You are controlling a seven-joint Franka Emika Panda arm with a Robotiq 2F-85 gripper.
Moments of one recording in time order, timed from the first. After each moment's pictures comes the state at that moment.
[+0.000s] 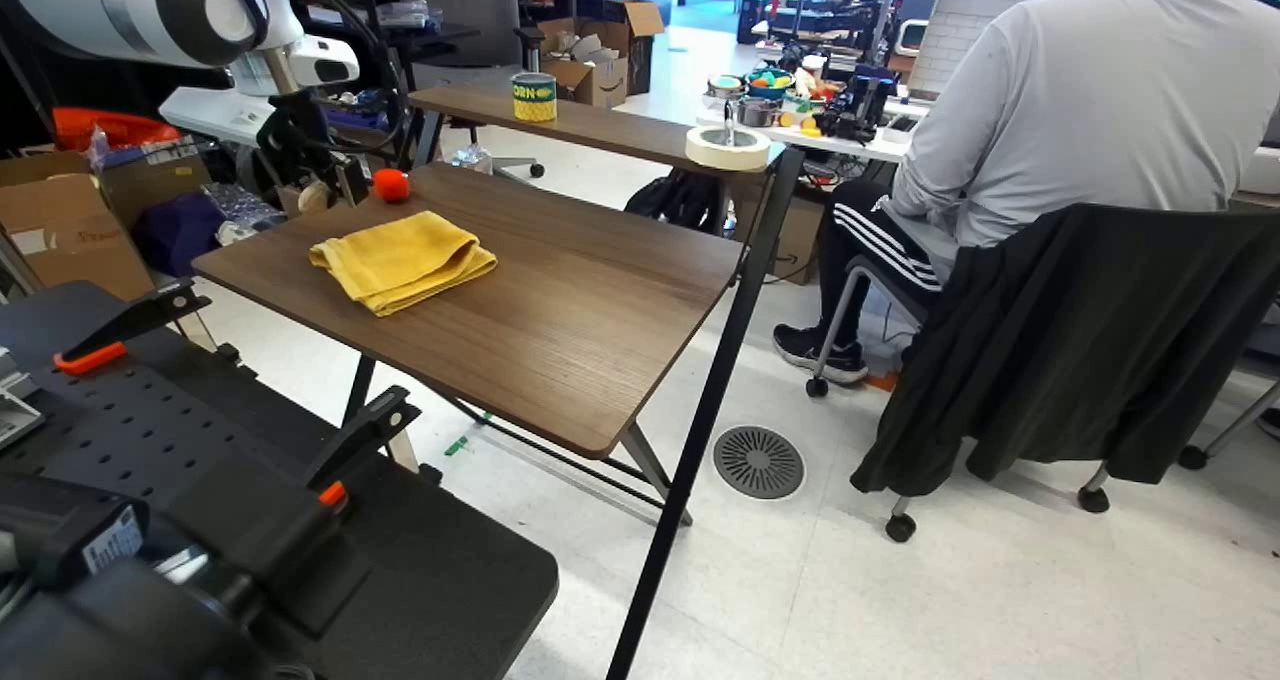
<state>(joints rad) 0.45 0.79 0.02 -1.89 0.02 2.85 0.20</state>
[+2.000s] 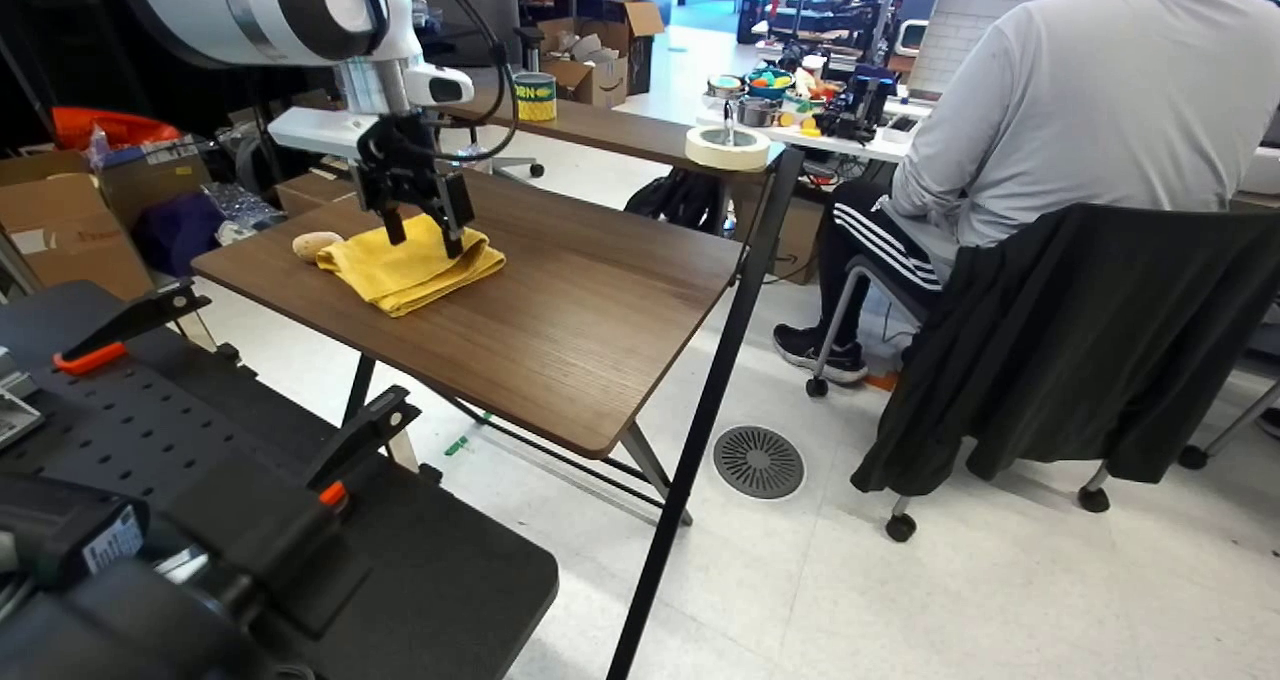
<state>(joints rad) 0.27 0.75 -0.07 -1.94 -0.10 2.66 0.21</state>
